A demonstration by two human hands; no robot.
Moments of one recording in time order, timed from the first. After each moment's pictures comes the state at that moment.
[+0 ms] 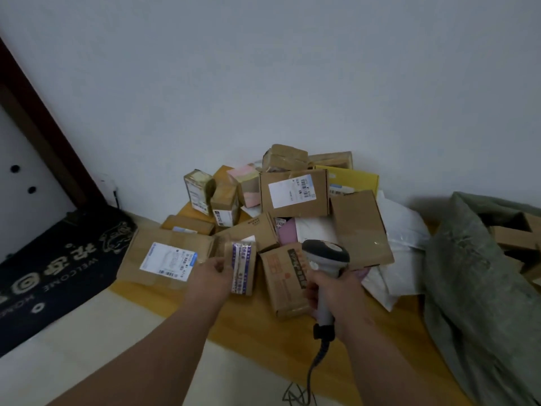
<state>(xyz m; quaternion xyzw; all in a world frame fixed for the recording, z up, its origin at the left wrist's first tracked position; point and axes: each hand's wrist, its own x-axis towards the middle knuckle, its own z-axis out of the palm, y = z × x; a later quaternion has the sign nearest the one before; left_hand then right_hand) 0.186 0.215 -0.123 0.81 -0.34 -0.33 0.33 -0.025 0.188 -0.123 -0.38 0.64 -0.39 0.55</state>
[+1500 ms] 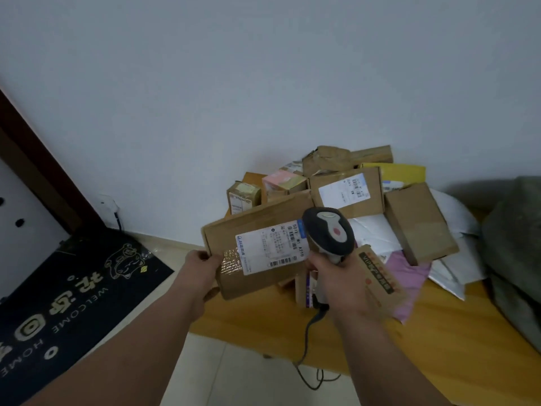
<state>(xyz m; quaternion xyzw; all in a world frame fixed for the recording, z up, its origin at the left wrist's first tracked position) 0.400 0.184 -0.106 0.72 -0.25 -0.50 0.41 0.175 0.192 -0.102 -0.40 0.63 -0.49 0.46</state>
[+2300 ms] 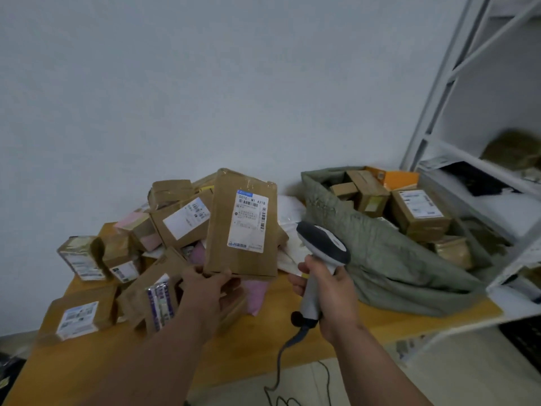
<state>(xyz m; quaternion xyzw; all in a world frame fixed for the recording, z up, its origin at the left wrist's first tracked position) 0.085 0.225 -0.082 0.51 -0.31 -0.66 0.45 -0.092 0.311 -0.058 -0.20 0.60 -0.65 0.43</state>
